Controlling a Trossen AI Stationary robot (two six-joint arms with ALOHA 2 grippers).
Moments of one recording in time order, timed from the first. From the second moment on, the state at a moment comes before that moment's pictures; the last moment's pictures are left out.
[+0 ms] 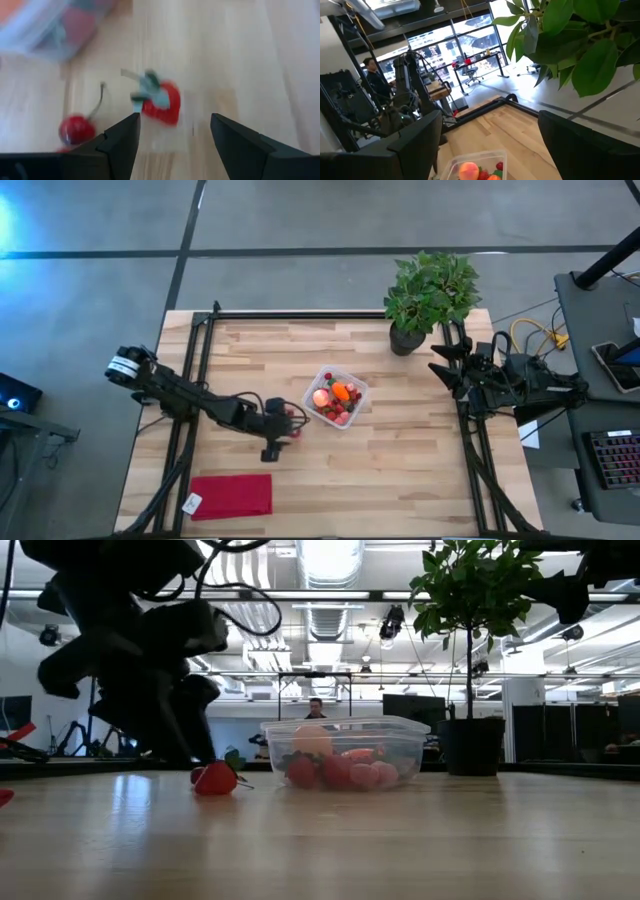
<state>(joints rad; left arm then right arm) -0.29 1.50 0.67 -0.10 -0.15 -0.20 0.08 0.05 0.38 -0.23 0.42 0.29</state>
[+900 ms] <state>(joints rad) -0.27 1.62 0.67 0.06 -0.25 -0.33 0.08 0.05 0.38 -0.23 0.42 0.29</state>
